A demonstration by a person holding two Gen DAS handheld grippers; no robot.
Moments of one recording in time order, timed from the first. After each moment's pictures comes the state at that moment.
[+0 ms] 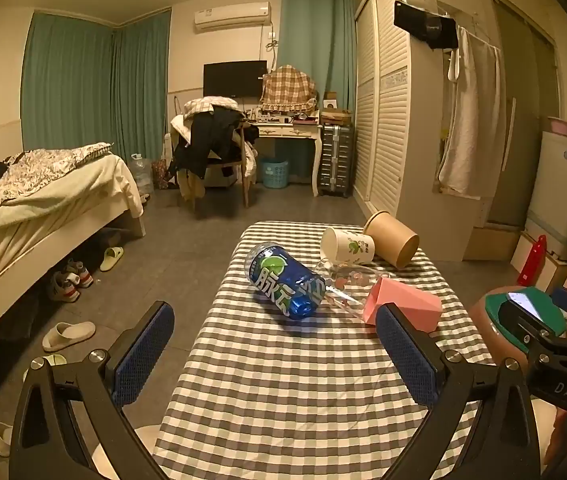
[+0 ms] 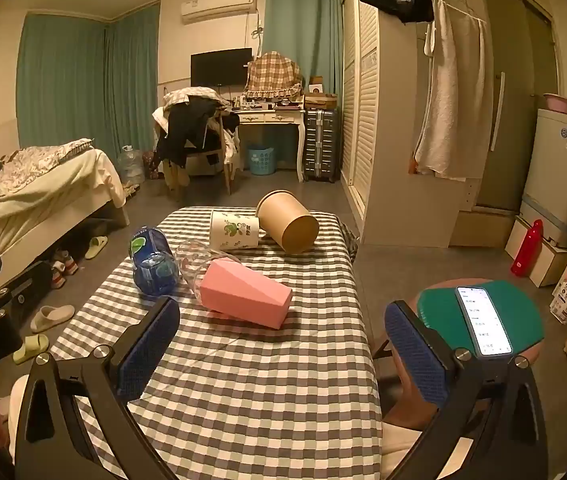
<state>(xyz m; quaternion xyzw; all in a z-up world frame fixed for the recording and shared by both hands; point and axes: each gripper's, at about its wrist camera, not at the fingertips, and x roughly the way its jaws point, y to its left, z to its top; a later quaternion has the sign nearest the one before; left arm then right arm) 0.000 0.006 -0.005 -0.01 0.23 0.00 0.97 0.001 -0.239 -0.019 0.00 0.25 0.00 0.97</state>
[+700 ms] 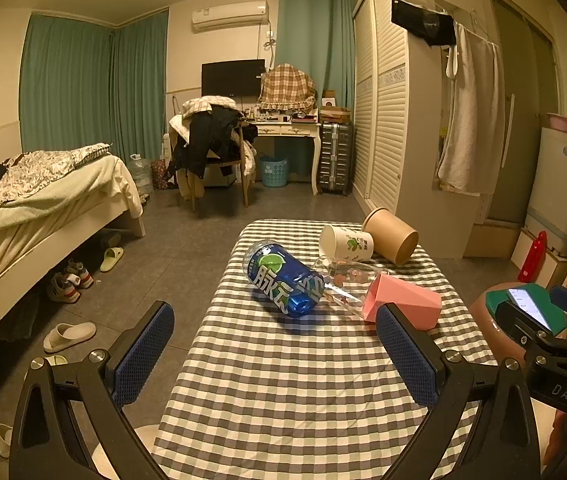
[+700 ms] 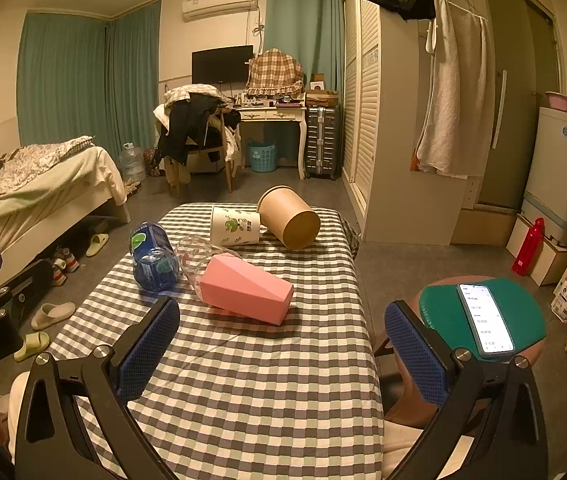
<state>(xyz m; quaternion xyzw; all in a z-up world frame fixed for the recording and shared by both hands) -0.001 0.004 -0.001 -0.01 0.23 0.00 0.97 0.000 -0.235 -0.026 0.00 0.25 0.00 0.97</state>
